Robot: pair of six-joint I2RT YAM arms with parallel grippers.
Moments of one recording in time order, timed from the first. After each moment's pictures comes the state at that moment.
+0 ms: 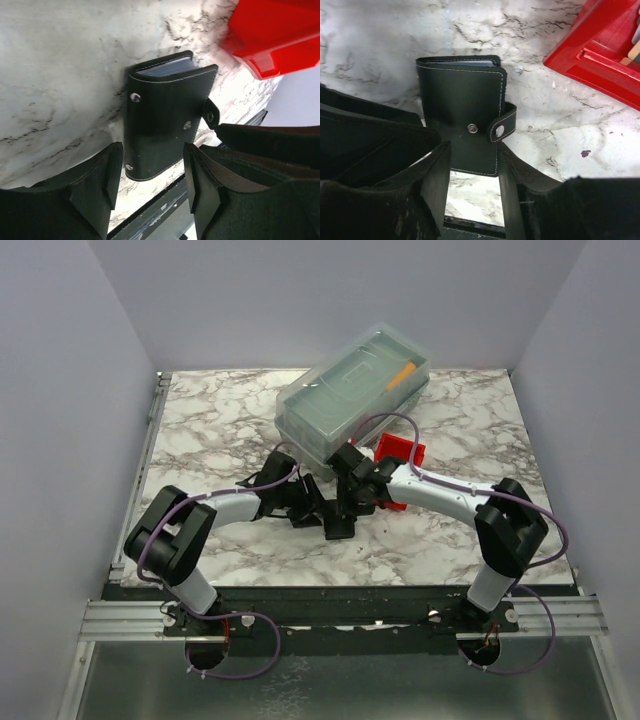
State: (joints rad) left arm -0.54 1.60 0.72 0.03 0.49 -0.99; right arm 0.84 1.70 1.20 -0.63 0.15 0.79
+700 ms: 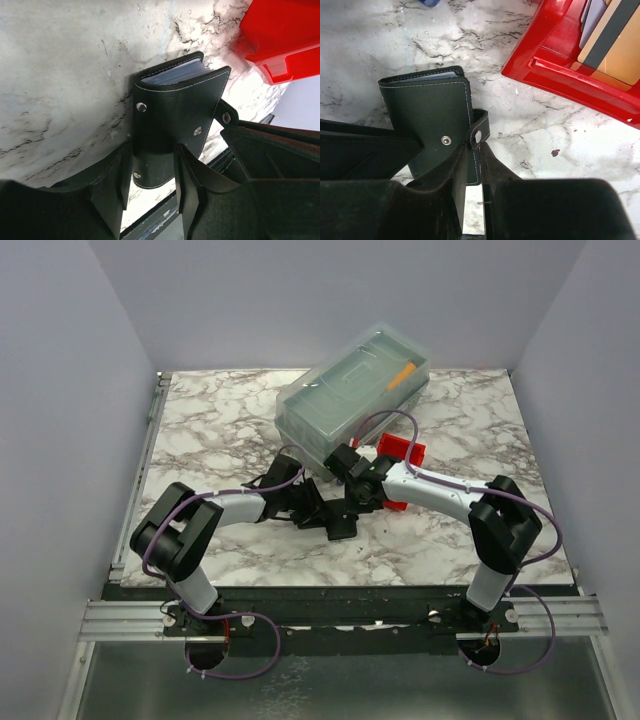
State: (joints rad) left arm -0.57 1.65 0.72 0.05 0.45 -1.01; right arm 0.86 1.76 1.25 -0.73 0.29 0.82
